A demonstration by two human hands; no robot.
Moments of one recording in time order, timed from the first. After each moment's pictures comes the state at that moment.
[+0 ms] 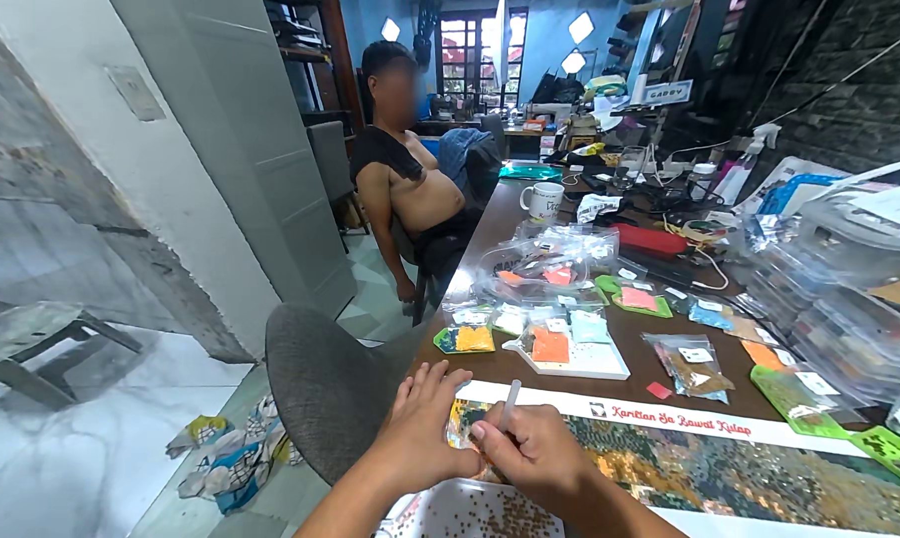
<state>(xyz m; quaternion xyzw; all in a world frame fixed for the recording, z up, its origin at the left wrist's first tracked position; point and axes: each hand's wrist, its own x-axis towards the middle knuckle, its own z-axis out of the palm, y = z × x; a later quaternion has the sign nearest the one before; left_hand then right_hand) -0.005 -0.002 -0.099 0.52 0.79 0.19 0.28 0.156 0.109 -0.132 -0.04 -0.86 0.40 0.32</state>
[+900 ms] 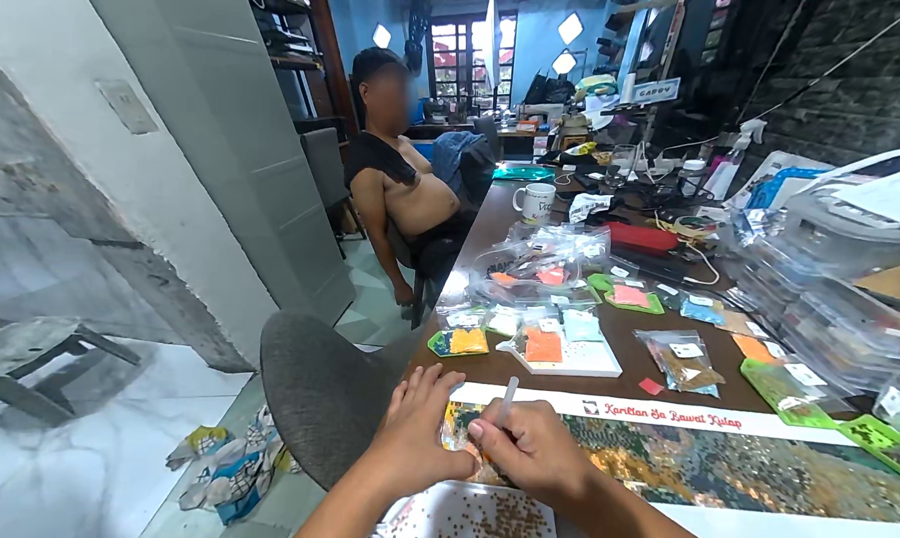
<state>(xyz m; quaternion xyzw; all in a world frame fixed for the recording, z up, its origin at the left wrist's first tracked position) -0.004 -0.002 -0.101 0.51 0.79 0.19 0.27 0.158 0.116 -0.131 -0.02 -0.85 0.42 0.31</state>
